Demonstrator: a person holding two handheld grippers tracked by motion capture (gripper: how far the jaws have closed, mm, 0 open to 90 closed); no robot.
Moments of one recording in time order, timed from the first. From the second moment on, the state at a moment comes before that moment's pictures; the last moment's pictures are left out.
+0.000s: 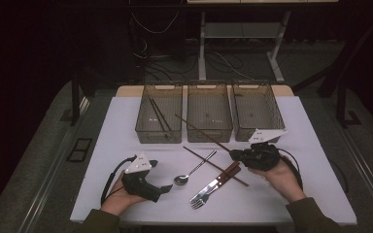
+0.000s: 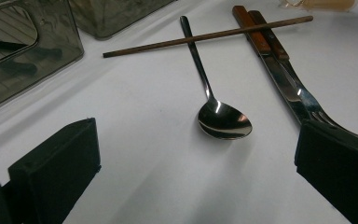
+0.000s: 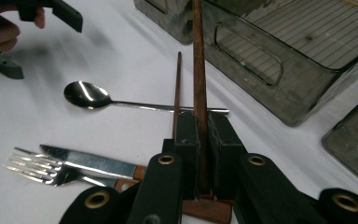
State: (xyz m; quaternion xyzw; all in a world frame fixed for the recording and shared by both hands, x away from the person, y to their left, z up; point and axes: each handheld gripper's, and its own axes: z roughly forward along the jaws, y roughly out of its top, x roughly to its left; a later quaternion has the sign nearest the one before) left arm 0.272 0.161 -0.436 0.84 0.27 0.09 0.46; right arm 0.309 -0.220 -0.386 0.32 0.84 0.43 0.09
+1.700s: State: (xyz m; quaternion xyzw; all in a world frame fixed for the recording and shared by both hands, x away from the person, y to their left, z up) left arm 0.272 0.160 -0.435 0.84 0.27 0.09 0.47; right arm 0.418 -0.100 -0.355 0.38 0.84 0.38 0.11
